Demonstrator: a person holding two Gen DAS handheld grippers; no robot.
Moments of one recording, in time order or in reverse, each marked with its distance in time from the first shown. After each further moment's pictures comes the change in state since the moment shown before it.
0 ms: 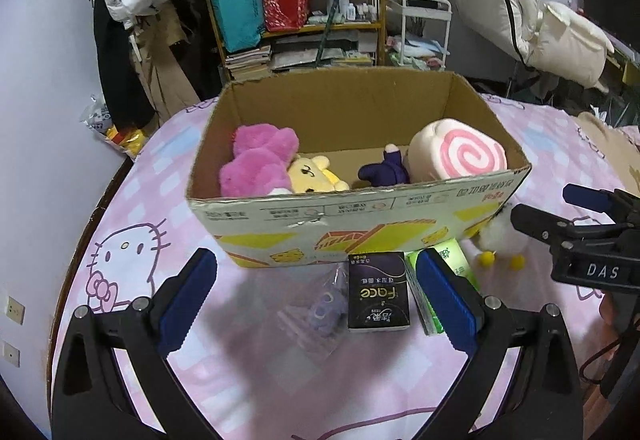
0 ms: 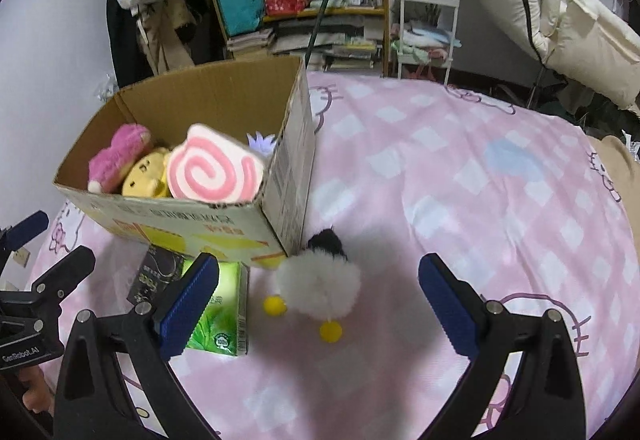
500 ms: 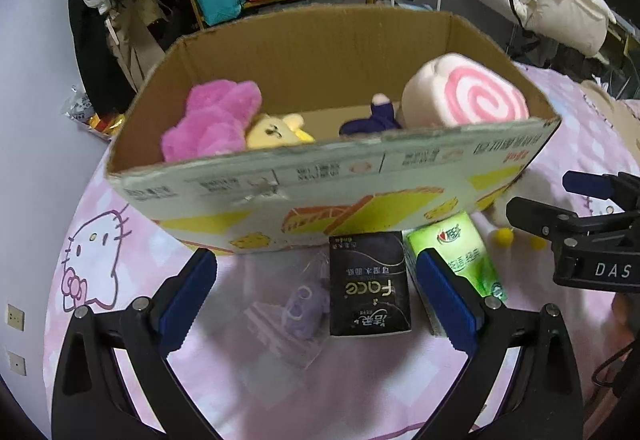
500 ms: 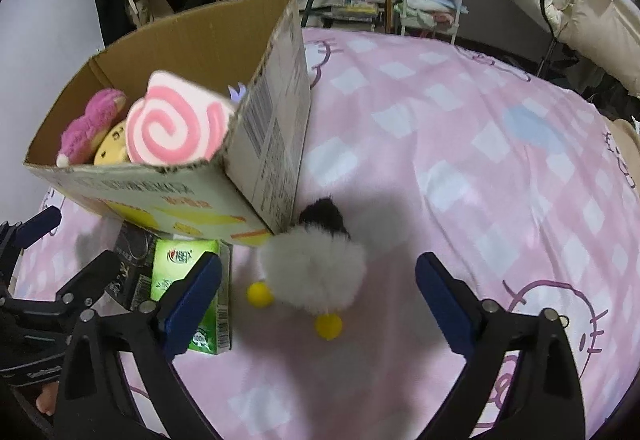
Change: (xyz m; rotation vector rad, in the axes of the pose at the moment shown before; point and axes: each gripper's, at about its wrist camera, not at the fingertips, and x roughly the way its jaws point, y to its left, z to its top) left arm 0.051 -0.019 -0.009 0.049 0.108 -0.015; right arm 0.038 -0.003 -0.005 0.002 0.133 -0.003
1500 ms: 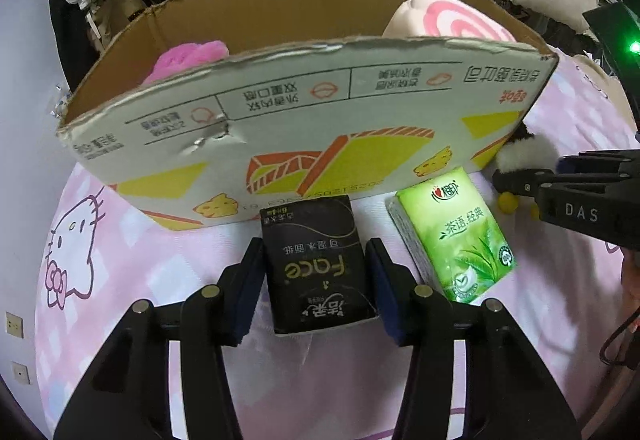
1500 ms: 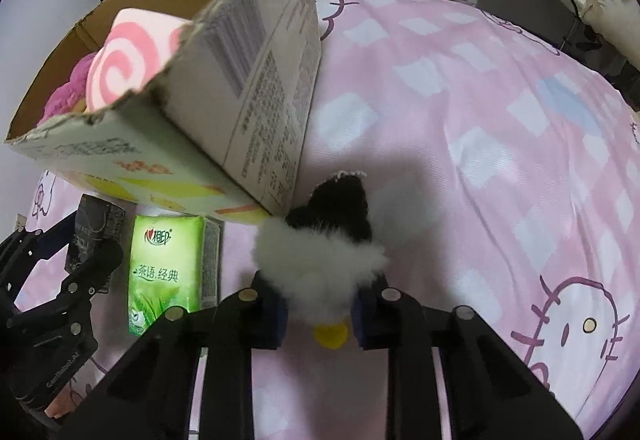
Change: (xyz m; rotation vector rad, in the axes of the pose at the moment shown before) left arm 0.014 -0.011 -0.017 0.049 0.055 -0.034; right arm 0.036 -0.001 0.000 -0.018 0.109 0.043
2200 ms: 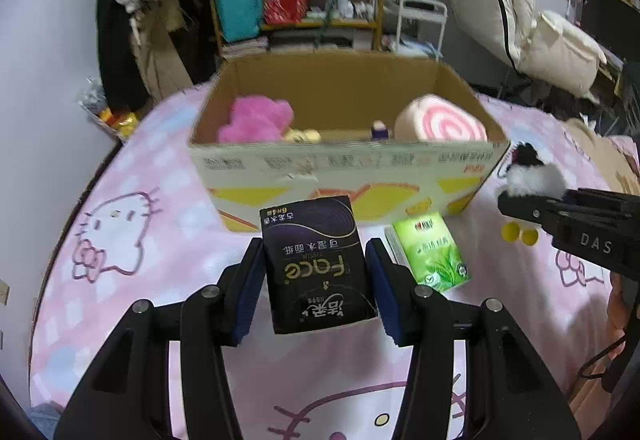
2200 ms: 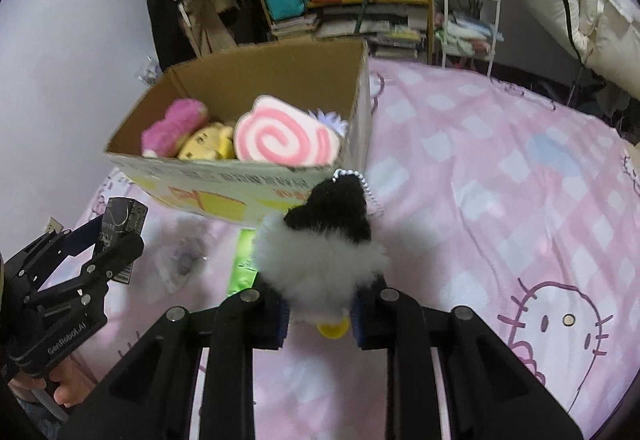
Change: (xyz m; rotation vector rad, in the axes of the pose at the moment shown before) left arm -0.090 0.043 -0.021 -0.141 -0.177 -0.002; right arm -0.094 0.027 -0.027 -0.059 -0.214 0.107
